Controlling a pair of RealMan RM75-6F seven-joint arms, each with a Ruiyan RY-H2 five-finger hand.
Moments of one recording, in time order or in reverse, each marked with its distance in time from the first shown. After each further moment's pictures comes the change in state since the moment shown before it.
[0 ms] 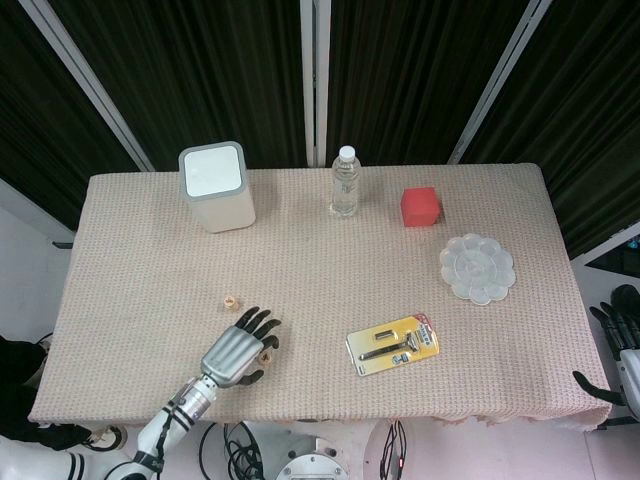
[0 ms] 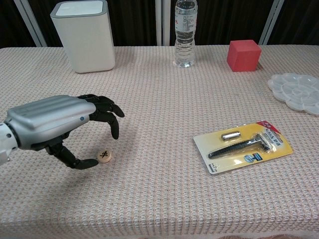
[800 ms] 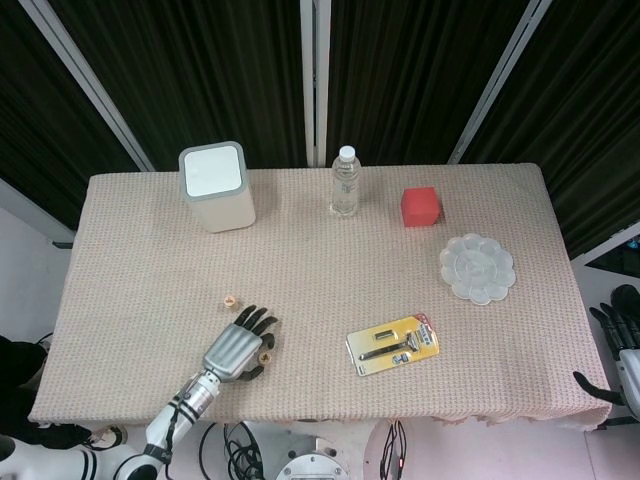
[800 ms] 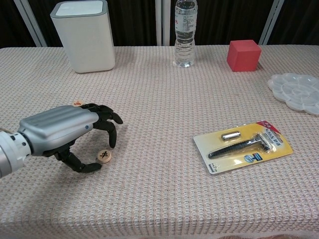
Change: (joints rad) left arm 0.033 -0.077 -0.043 0.141 -0.010 -0.051 -0.028; right arm 0.003 -0.003 -0.001 0.006 0.008 -0.018 -0.007
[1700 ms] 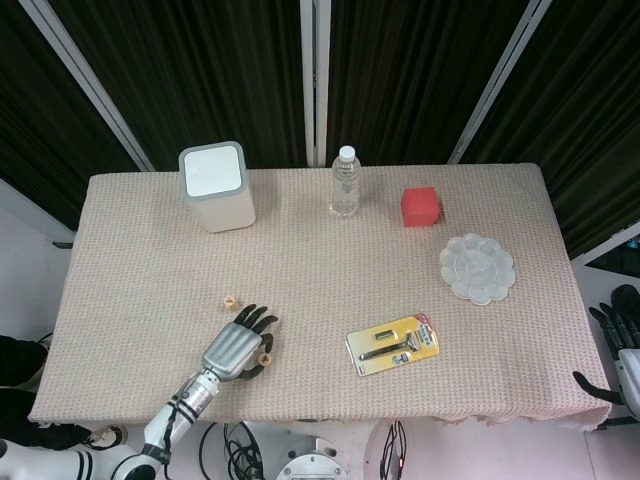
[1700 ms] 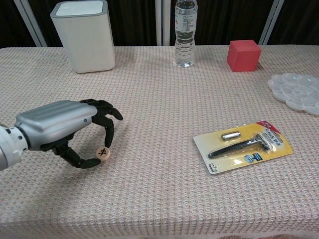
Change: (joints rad) left arm 0.012 0.037 -0.030 -0.060 0.008 -0.006 -0.013; right arm 0.002 0.005 0.002 -0.010 0.006 -0.003 -0.007
